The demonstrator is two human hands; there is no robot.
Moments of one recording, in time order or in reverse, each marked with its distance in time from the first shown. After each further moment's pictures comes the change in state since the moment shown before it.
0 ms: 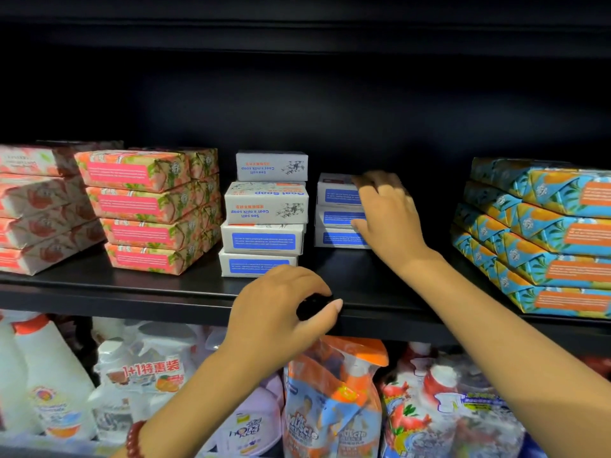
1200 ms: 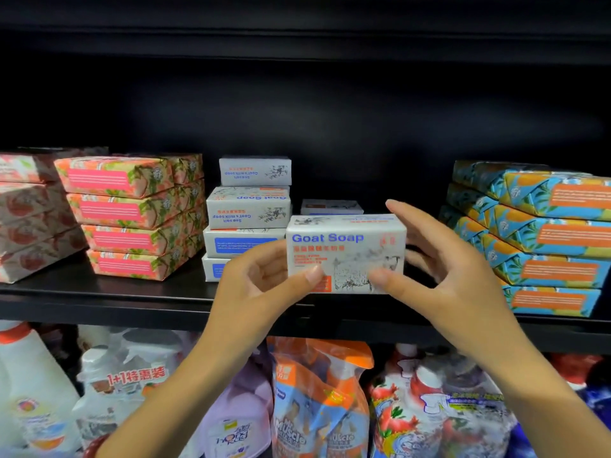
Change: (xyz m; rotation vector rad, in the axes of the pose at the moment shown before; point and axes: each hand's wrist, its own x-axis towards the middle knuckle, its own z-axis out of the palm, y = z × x) left_hand 0.010 0.024 -0.018 -1.067 0.078 -0.281; right_hand -0.095 0.014 -0.082 1.110 -0.064 0.061
